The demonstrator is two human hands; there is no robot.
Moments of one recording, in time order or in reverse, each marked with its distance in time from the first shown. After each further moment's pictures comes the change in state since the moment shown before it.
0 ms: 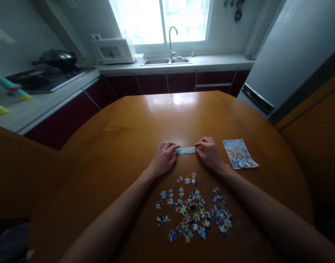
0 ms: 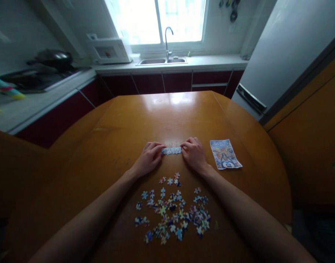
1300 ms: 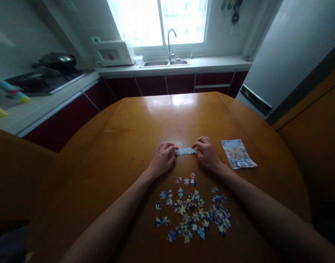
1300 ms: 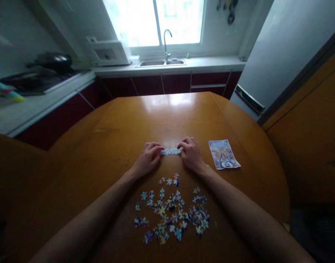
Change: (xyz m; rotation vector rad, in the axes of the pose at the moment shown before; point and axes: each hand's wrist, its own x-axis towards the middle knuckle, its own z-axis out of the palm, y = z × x) left_hand 0.000 0.000 0.000 -0.016 0.022 -0.025; right_hand 0.002 -0.007 0.001 0.038 -0.048 -0.028
